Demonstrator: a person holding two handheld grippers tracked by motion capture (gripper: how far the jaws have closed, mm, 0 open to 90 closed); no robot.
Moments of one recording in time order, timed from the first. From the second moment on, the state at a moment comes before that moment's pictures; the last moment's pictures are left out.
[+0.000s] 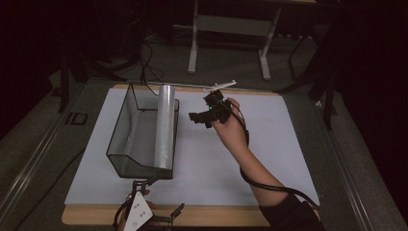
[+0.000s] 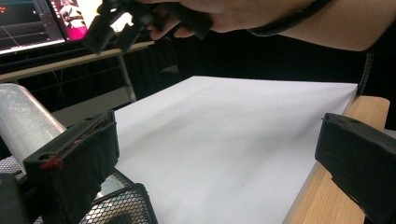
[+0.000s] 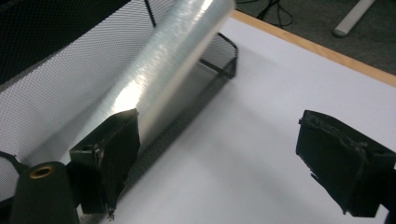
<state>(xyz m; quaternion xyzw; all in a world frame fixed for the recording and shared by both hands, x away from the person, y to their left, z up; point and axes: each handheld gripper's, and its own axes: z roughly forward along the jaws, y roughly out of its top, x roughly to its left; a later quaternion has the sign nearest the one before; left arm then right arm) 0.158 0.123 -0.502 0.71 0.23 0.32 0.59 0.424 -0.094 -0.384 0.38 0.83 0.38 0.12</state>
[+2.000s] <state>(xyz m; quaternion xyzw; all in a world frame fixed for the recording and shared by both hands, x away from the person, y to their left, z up) 0.157 0.119 -0.503 0.71 0.22 0.32 0.59 0.306 -0.284 -0.467 0.41 0.79 0.41 0.18</state>
